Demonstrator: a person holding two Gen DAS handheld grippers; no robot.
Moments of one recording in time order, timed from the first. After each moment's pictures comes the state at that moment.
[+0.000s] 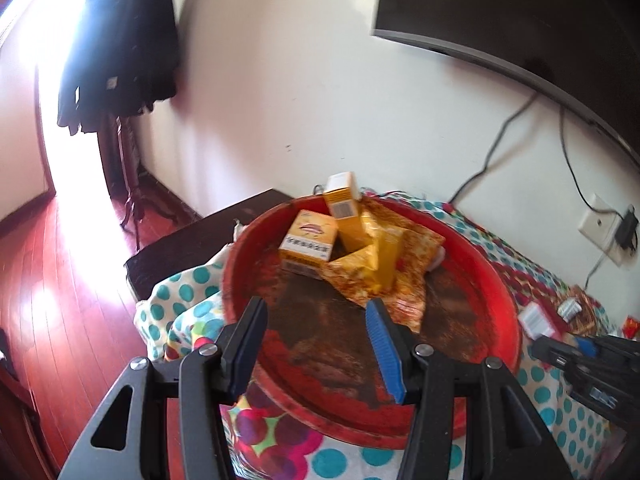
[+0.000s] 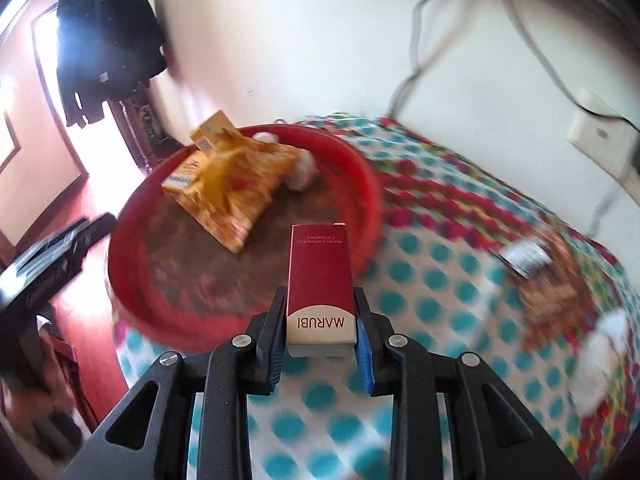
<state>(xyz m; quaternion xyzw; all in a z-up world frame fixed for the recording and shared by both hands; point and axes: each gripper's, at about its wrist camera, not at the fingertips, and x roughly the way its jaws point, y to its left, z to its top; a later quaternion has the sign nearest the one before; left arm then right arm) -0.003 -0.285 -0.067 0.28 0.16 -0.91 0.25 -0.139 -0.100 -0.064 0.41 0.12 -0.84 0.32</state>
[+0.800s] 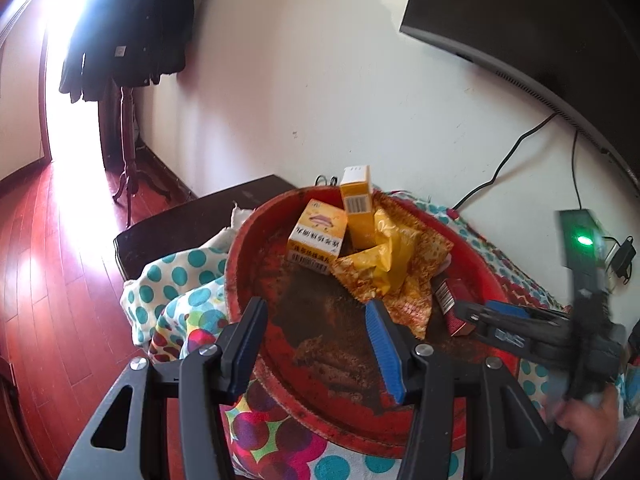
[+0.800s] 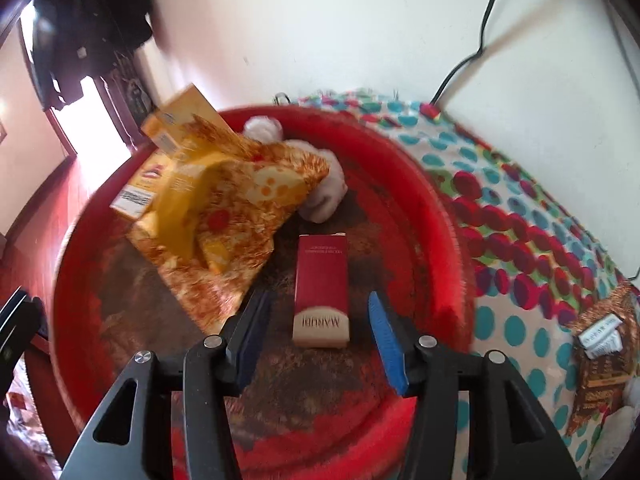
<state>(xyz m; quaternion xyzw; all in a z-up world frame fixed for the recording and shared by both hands) -0.002 -0.303 -0.076 0.28 0.21 -0.91 0.24 -0.187 -0.158 -0.089 0.43 0.15 -0.84 0.31</state>
